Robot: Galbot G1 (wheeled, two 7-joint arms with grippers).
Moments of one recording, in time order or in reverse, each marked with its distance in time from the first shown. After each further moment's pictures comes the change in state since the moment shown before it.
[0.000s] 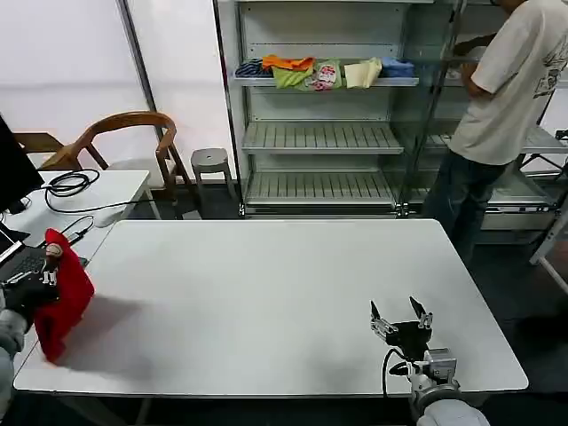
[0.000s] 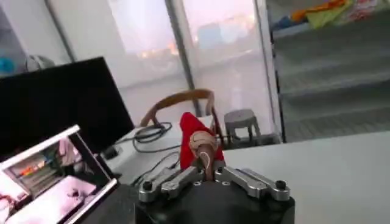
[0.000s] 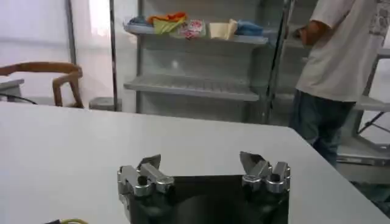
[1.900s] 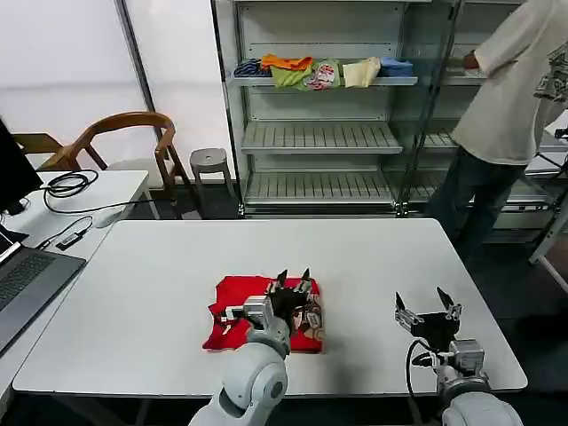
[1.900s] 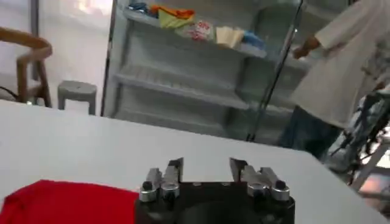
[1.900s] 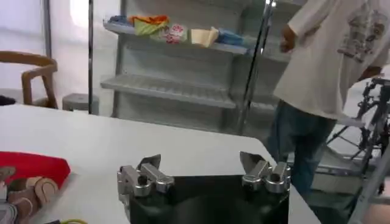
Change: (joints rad) left arm -0.439 -0.783 0.925 0.132 0.276 -0.018 -0.209; right arm 0.017 -0.046 0.089 0.048 0.003 -0.058 -0.005
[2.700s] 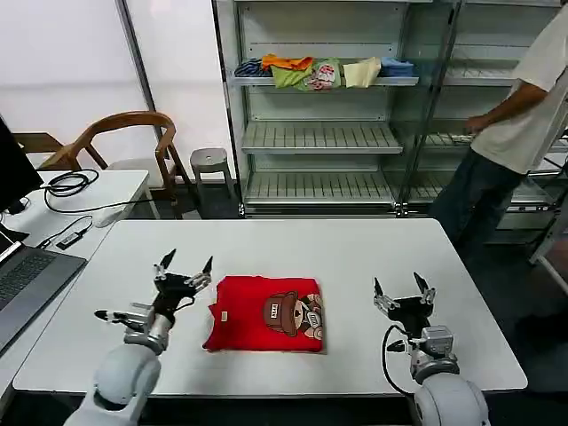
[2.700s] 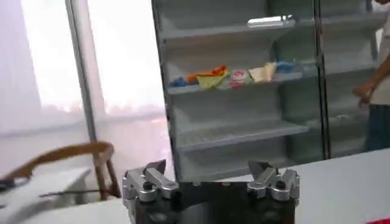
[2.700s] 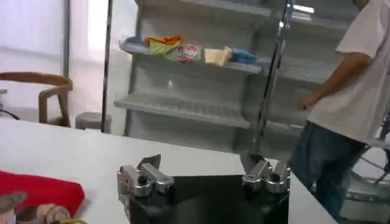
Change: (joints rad) left arm 0.120 0.387 -0.449 0.095 0.192 -0.361 0.472; right arm 0.128 0.048 -0.103 -0.127 -0.075 0.110 -0.010
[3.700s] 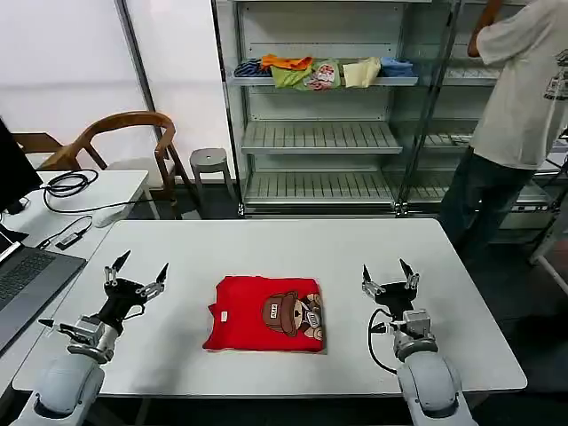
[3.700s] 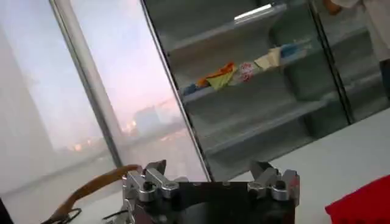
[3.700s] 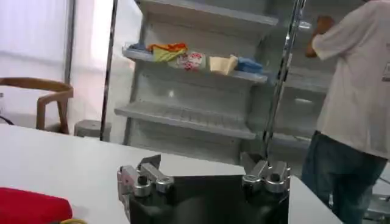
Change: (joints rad) left arm 0.086 0.167 -0.133 0.085 0.035 -0.189 0.097; right arm 0.137 0.053 -0.028 -0.178 -0.065 0.086 -0.025
